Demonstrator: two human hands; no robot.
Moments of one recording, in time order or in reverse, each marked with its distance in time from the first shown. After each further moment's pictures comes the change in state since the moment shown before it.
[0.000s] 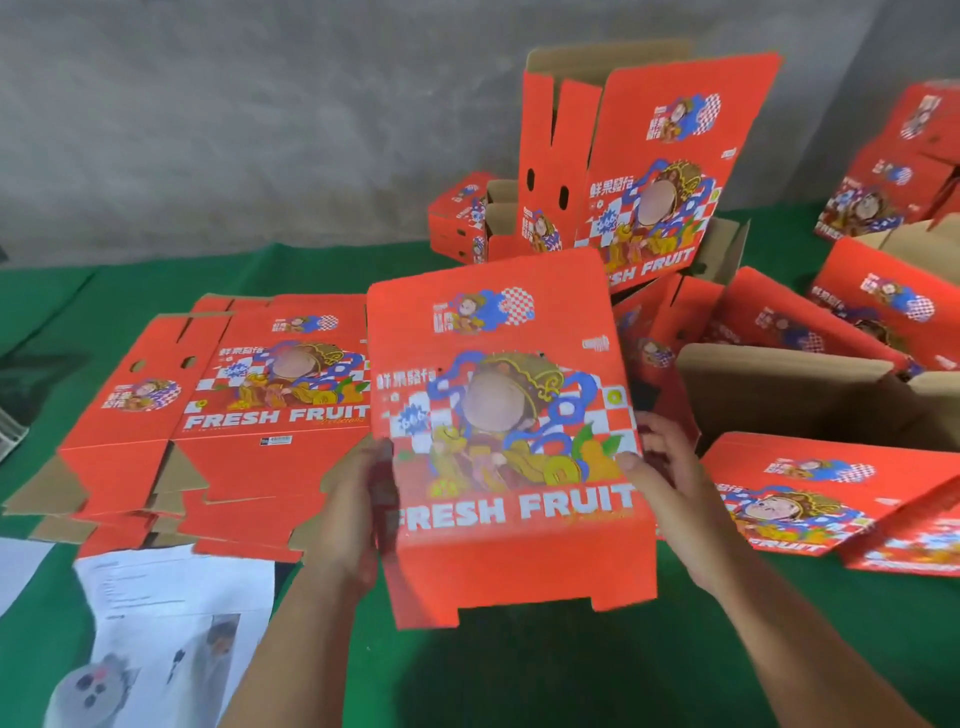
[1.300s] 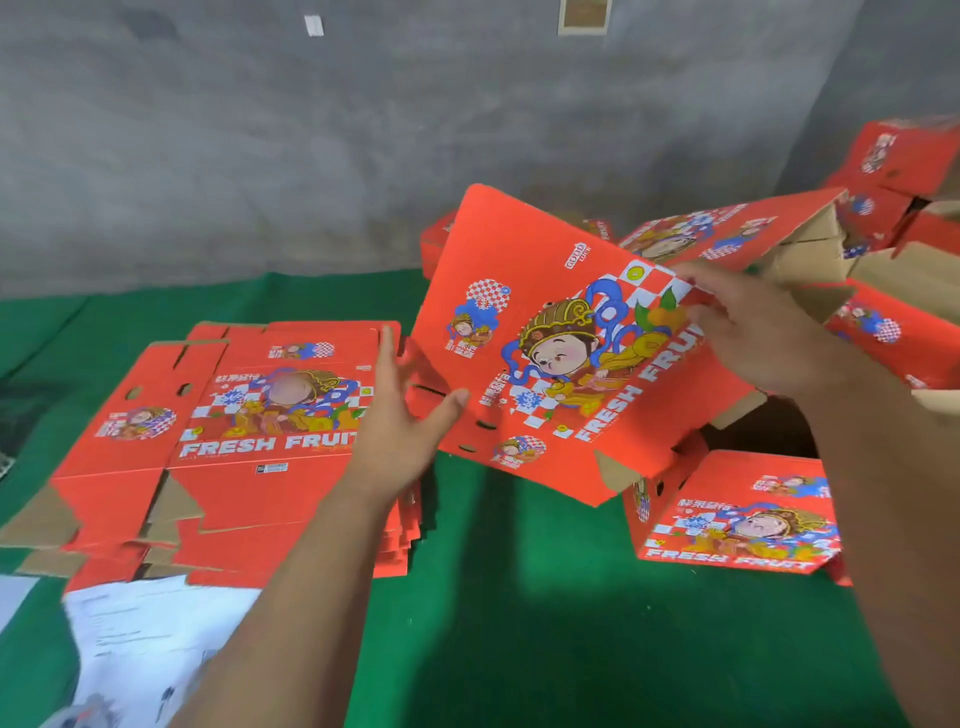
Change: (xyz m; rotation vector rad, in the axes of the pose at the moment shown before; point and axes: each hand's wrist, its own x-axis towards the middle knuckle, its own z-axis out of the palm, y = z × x) left_hand 0.025 0.073 0.064 0.516 -0.104 0.608; right_hand 0.107 -0.146 -0.079 -0.816 -0.049 -0.307
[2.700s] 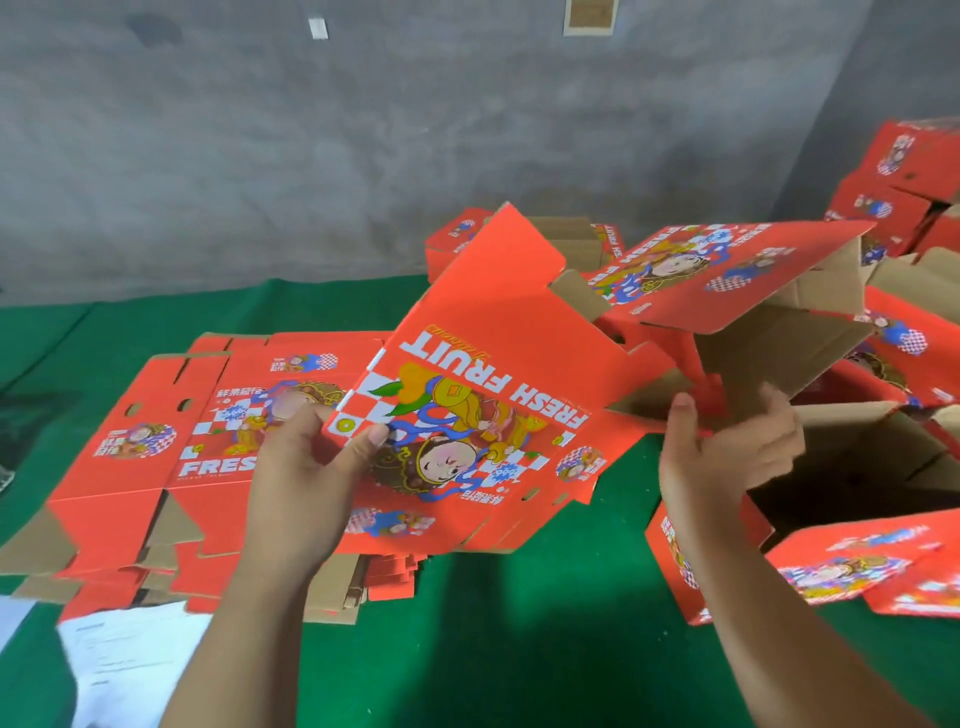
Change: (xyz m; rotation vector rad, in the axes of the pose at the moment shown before) left_hand -0.031 0.006 -0.073 0.199 0.248 0.020; right_hand -0.043 0.021 0.161 0.289 0.901 0.526
